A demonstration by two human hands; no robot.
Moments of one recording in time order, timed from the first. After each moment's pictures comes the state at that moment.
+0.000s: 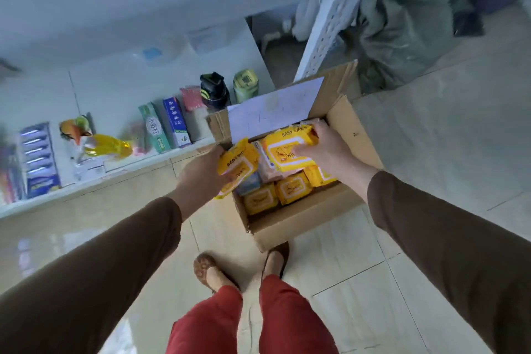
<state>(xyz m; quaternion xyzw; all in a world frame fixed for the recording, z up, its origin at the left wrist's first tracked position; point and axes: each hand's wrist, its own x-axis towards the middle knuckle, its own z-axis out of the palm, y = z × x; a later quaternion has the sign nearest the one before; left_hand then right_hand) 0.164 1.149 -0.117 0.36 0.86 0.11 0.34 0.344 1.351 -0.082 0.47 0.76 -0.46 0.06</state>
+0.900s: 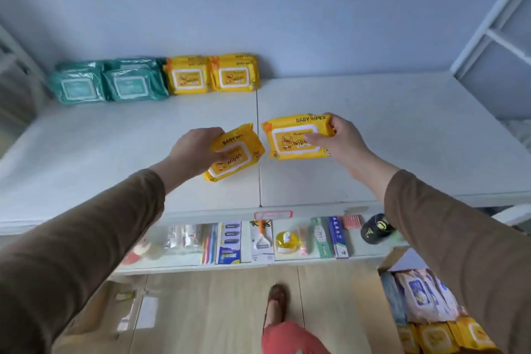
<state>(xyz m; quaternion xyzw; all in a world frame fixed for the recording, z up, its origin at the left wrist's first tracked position) -0.274 0.830 0.214 0.32 0.93 0.16 0.11 -0.117 1.091 0.199 0.23 0.78 -0.56 -0.14</state>
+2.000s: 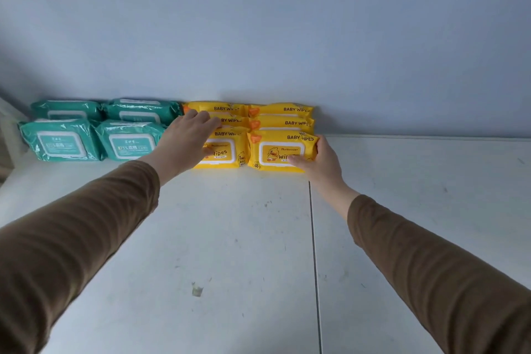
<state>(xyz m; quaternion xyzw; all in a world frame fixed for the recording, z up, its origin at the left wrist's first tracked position) -0.620 0.872 0.177 0.42 0.91 -0.04 -0.05 -0.462 1.126 0.105 0.25 0.81 -0.51 -0.12</state>
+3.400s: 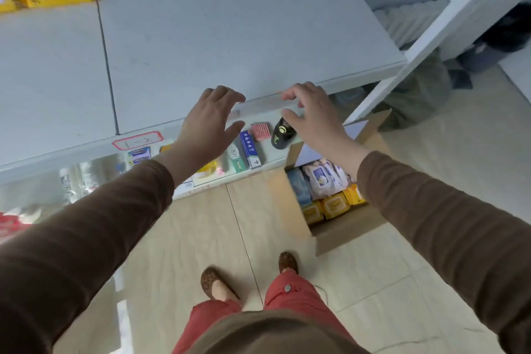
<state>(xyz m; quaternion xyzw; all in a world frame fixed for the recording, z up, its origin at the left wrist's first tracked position) -0.049 0.993 0.135 0.55 0.80 0.23 0.05 0.115 1.159 0.140 0.28 0.92 -0.25 -0.14</state>
